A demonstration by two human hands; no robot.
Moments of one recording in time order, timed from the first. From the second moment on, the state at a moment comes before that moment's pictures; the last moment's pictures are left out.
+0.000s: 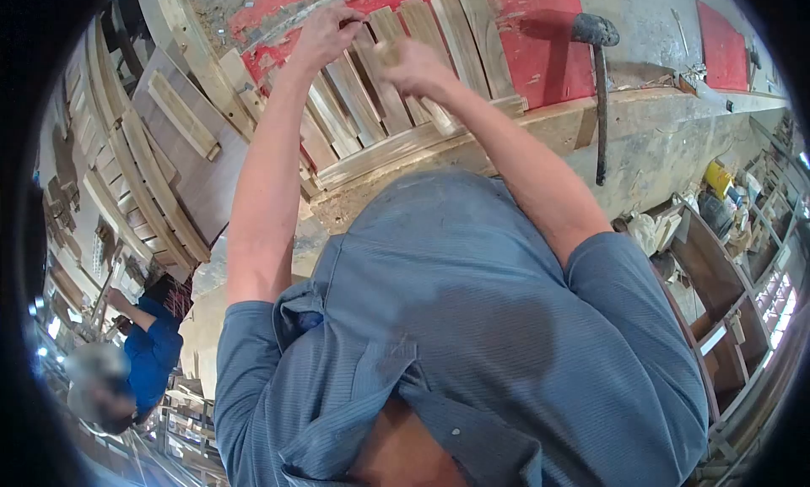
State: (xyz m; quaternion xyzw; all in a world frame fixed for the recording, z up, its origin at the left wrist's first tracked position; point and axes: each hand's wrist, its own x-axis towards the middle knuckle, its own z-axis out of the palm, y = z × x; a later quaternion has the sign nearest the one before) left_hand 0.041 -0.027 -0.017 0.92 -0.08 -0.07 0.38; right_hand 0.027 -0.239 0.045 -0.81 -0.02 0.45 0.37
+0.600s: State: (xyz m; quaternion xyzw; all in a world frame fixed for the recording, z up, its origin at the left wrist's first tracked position) left_hand 0.012 -0.021 -0.004 0.87 -0.01 -0.05 0.49; right_hand 0.052 -0.173 0.021 -0.95 -0.20 0.22 0.12
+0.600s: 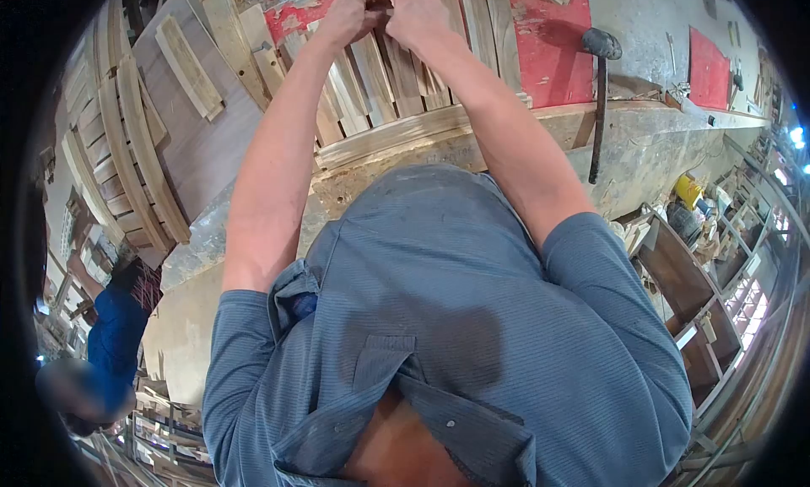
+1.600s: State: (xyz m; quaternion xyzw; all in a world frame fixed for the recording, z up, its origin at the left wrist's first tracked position) left_hand 0.035 -0.083 -0.021 0.96 0.01 0.05 0.29; right_hand 0.101 -0.253 0.000 -0.86 -0.34 0.25 0.28
